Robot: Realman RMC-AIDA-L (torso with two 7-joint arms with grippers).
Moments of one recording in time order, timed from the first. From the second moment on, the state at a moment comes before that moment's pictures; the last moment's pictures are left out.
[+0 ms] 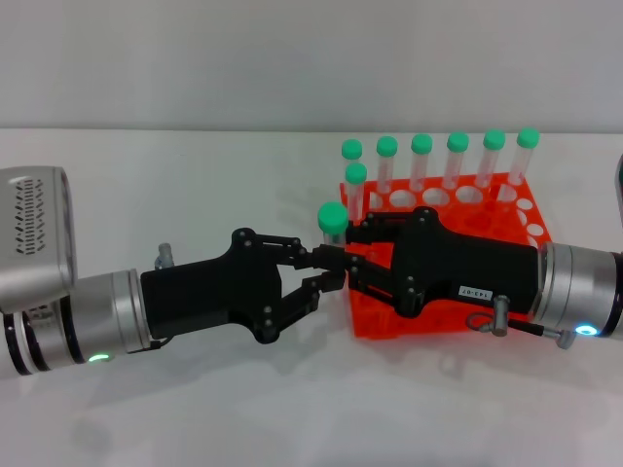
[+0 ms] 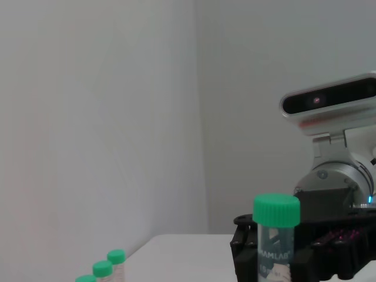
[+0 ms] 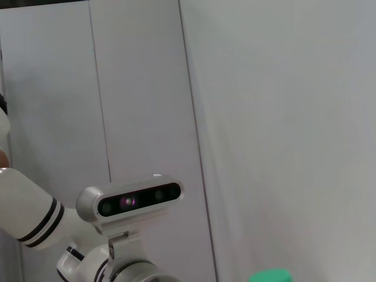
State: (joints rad) left arm -0.76 -2.08 2.85 -0.32 -0.41 1.70 -0.71; right arm 0.62 2.03 -1.60 -0.47 -0.92 -1.37 1.03
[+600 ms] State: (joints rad) left arm -0.76 -2.08 2.85 -0.31 -0.40 1.70 -0.72; right arm 0.60 2.03 -1.59 -0.46 -0.90 -1.36 1.03
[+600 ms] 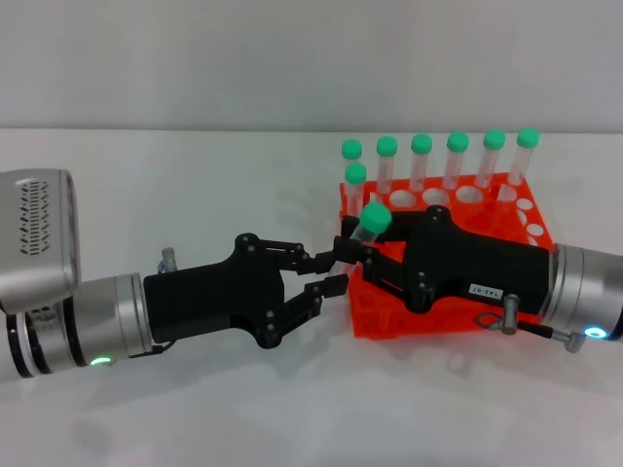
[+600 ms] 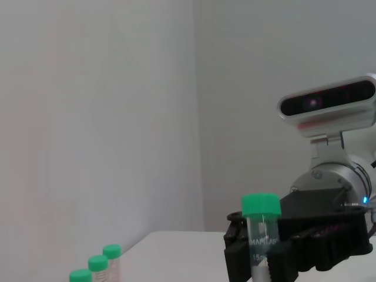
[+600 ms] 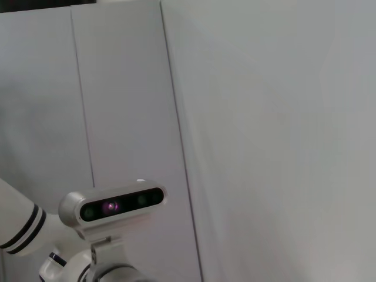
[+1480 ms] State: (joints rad) left arm -0.69 -2.08 2.84 -0.38 -0.54 1.75 -0.78; right arm 0.59 2.02 -1.58 -0.47 -0.90 -1.34 1.01
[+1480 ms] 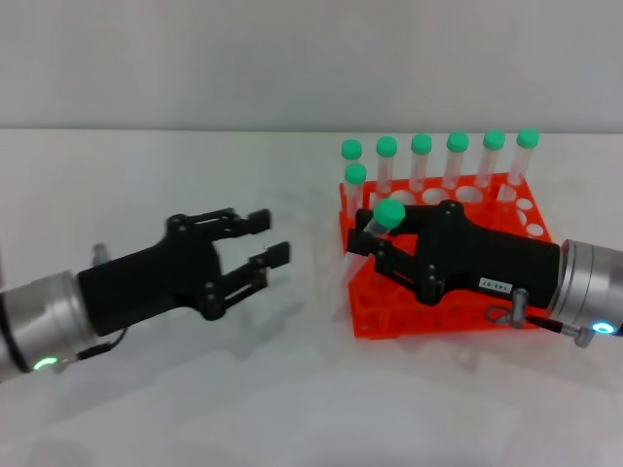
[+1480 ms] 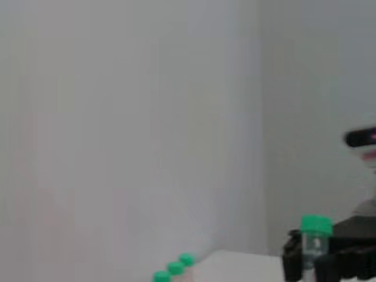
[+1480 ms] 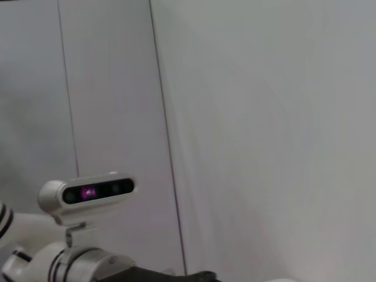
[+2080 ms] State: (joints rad) left arm -0.35 -2.08 2.84 -0.30 -0.85 1.73 -0.69; right arm 0.60 2.01 -1.51 -0.47 -0.90 -1.19 0.93
